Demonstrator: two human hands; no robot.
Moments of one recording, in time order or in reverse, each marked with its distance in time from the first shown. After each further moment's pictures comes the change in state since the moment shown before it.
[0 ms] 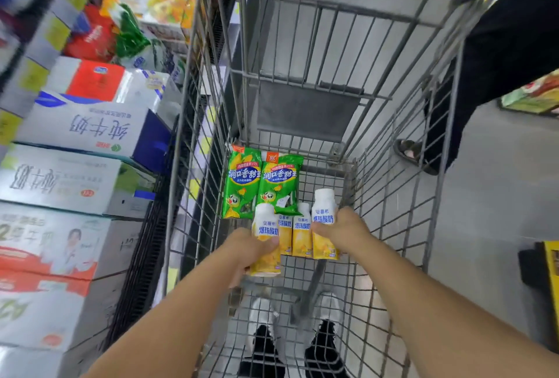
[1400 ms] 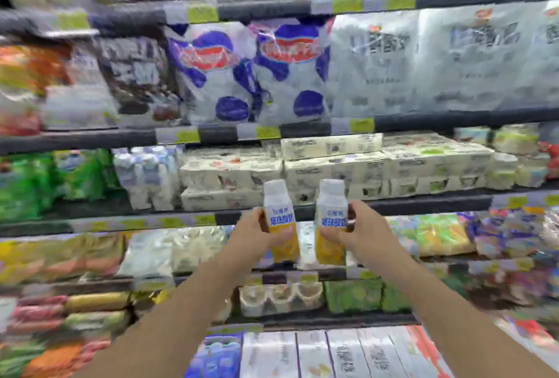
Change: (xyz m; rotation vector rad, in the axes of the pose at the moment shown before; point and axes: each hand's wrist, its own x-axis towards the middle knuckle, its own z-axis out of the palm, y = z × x) left_hand -0.738 -0.387 -0.153 -0.765 1.369 0.740; right_hand -0.767 -0.183 0.081 -0.155 -0.615 -1.690
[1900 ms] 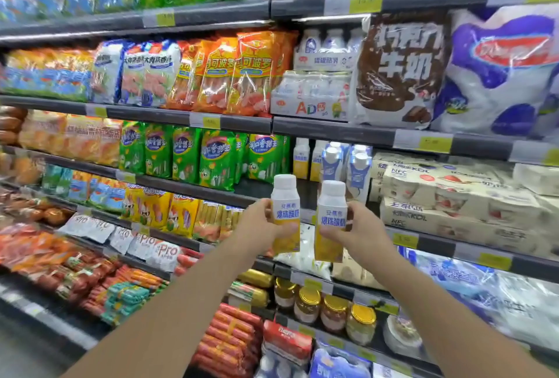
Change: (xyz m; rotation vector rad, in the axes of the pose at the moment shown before) left_hand -0.050 -0.080 -0.388 0.054 0.369 -0.089; right_hand 0.034 -0.204 0.371 0.008 -0.316 -0.171
